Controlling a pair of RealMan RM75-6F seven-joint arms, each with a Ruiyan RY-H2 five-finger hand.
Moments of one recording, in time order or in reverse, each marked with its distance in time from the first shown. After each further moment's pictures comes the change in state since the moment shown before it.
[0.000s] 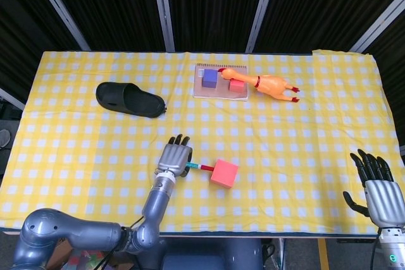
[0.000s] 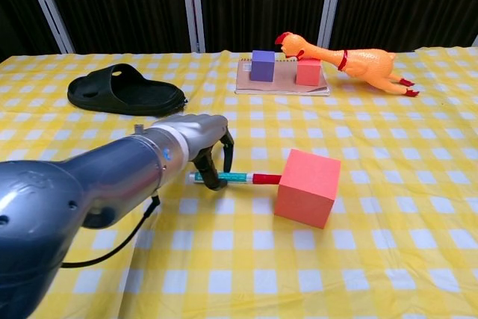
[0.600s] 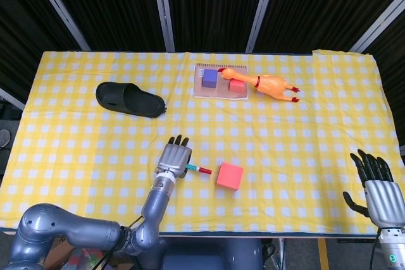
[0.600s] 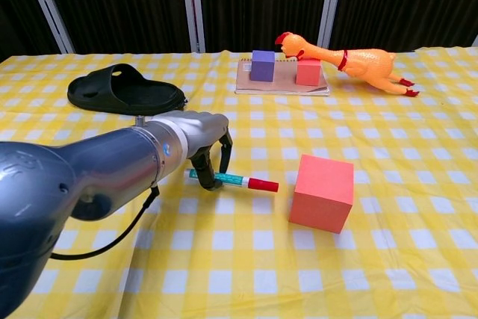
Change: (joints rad) left arm -0.030 0.061 0.016 -0.079 -0.071 0.028 0.090; right arm -0.001 -0.001 0.000 -0.004 0.000 0.002 -0.007
